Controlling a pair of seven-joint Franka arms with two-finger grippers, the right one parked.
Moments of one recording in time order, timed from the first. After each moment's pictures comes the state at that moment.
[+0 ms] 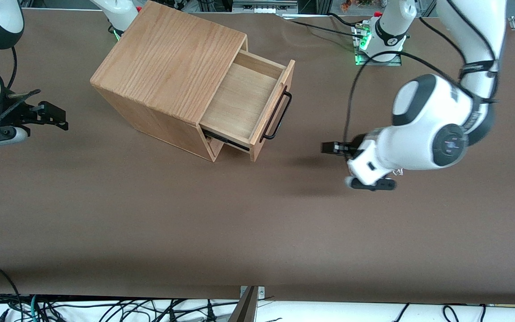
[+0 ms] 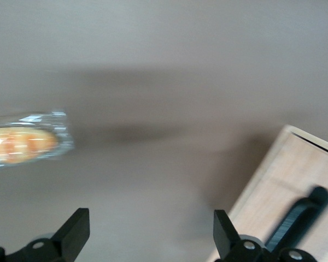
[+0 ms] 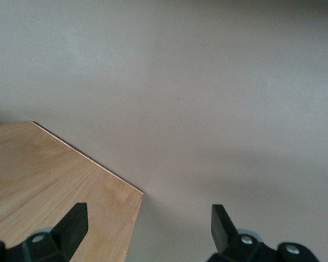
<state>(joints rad) -0.07 0.52 -0.25 -1.30 -0.23 1.59 -0.31</state>
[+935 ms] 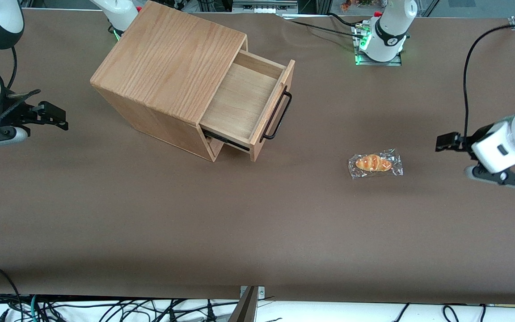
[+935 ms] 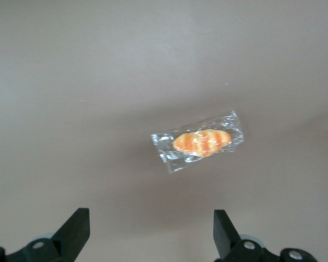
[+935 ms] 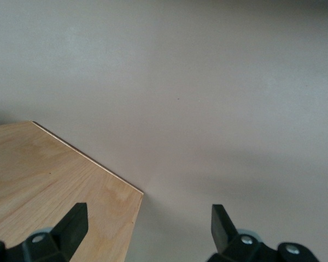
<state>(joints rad) 0.14 0.26 -0.19 -1.43 0.09 1.54 0.13</state>
